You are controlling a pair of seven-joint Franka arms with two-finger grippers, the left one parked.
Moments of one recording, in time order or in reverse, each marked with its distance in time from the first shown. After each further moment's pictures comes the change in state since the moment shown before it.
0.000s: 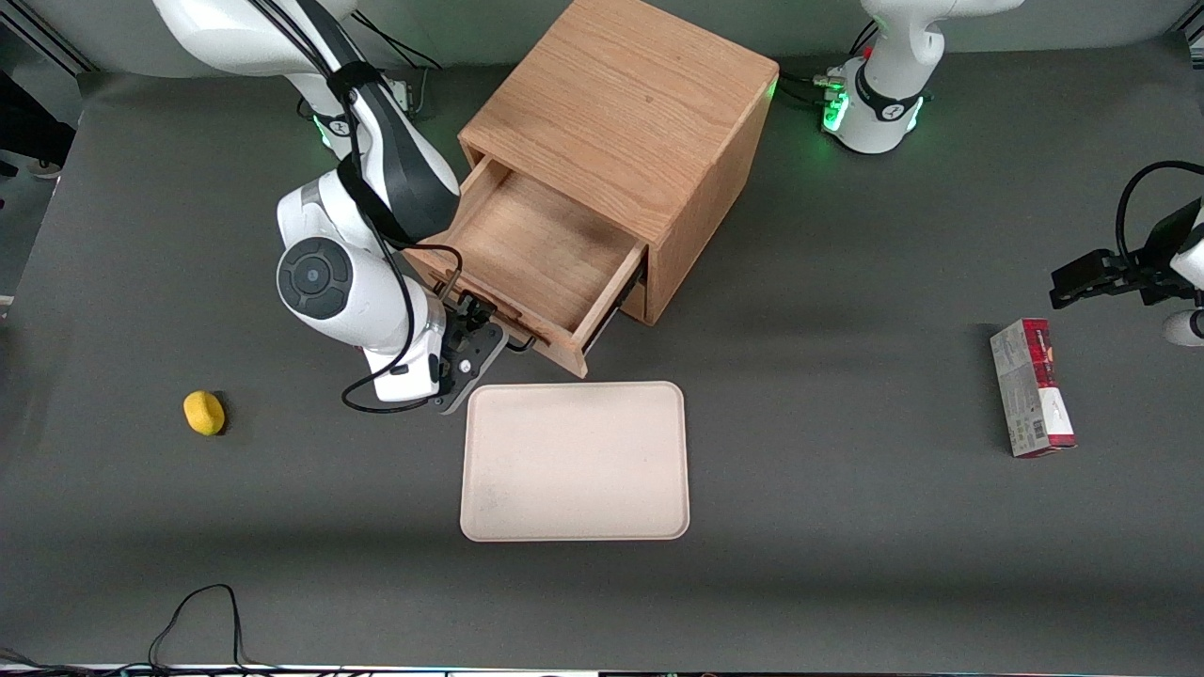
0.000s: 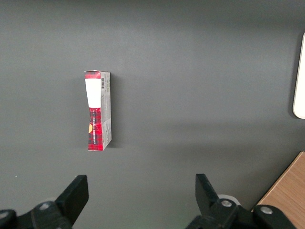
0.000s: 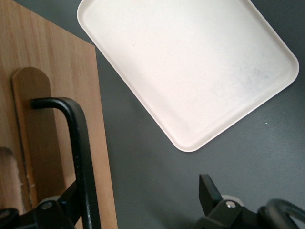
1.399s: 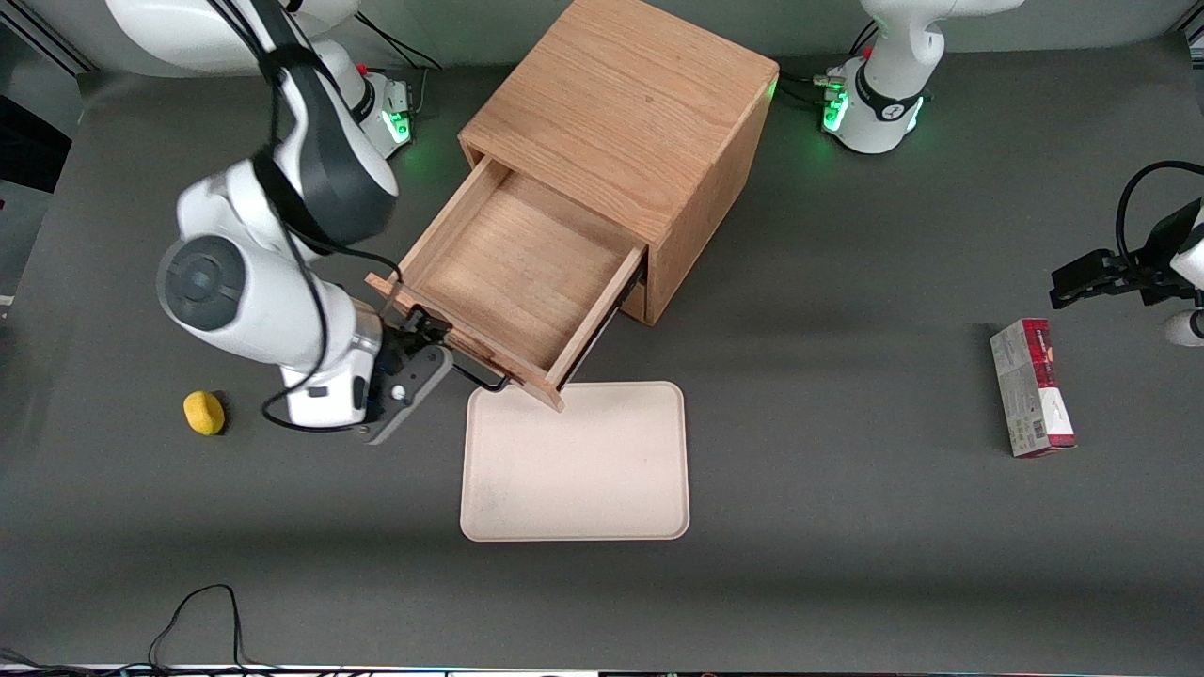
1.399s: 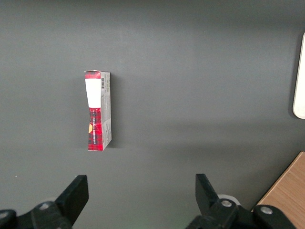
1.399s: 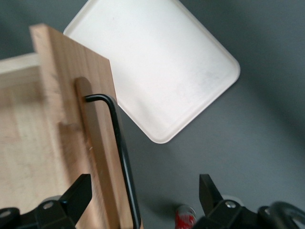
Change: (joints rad) arm -0.074 0.027 -0.027 0.288 -0.015 -0.221 0.048
